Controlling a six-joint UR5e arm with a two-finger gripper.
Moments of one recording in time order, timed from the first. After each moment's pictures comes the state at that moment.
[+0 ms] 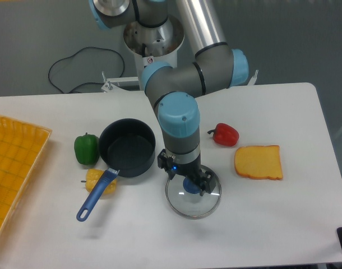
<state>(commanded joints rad) 2.41 -1.97 -1.52 -1.04 1.59 0.95</state>
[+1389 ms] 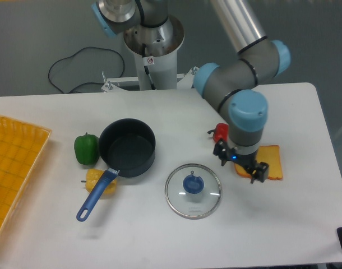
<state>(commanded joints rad) 2.69 -2.04 -1.58 -1.00 1.60 1.12</state>
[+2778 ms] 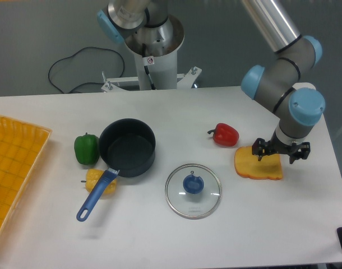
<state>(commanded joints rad) 2.84 -2.17 -1.55 -0.99 1.57 0.86</state>
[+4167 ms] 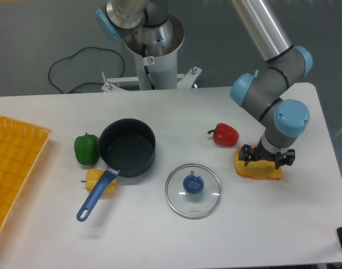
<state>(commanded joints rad) 2.79 -2.16 -1.59 -0.99 1.57 0.85</state>
